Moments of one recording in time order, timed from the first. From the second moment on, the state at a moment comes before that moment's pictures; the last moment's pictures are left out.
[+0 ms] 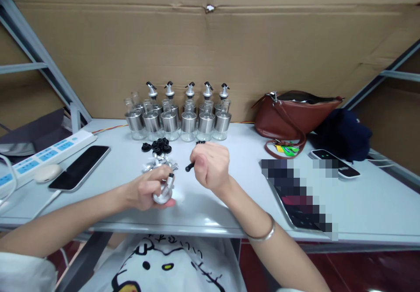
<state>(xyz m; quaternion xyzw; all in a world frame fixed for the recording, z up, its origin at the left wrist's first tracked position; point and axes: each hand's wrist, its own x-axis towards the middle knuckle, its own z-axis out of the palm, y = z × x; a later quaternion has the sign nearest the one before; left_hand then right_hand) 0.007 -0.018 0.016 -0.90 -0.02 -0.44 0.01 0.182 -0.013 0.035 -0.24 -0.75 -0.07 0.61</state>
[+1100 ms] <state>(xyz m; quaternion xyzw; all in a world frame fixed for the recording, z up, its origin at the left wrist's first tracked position) -0.005 0.002 0.018 -0.89 -0.07 -0.43 0.14 0.259 0.077 0.016 -0.55 -0.83 0.09 0.08</state>
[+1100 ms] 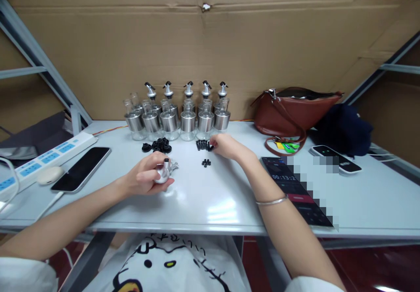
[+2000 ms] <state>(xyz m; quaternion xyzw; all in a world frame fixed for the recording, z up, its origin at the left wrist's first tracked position) -0.007 0.000 0.021 -0.89 -0.08 -0.42 0.16 0.244 0.085 -0.004 -0.49 -0.86 0.08 0.14</state>
